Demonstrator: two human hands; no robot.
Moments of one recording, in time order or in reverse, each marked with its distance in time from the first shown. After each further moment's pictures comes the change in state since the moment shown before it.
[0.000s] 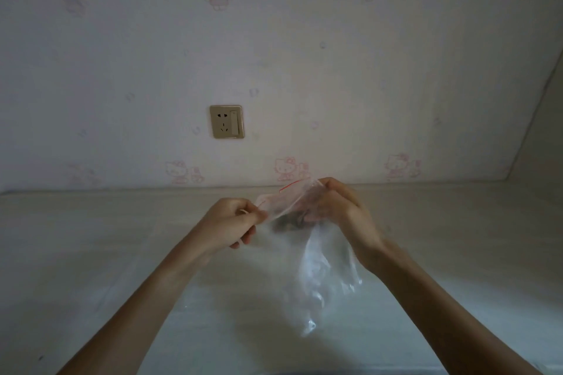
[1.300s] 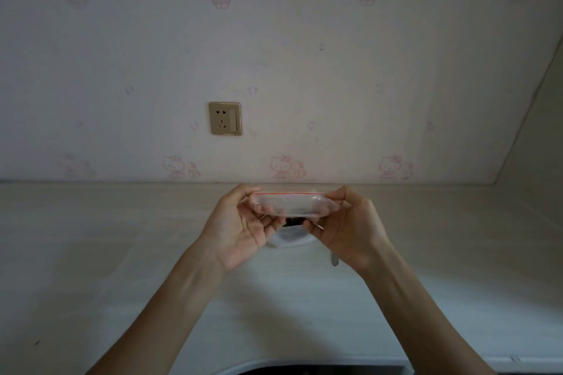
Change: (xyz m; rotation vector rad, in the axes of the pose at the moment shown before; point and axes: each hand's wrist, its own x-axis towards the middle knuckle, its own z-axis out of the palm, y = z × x) left_hand -0.019 0.023 0.028 -1.407 -0.257 -0.223; right_hand -0.004 -0.003 -0.003 0.827 0.009 0.443
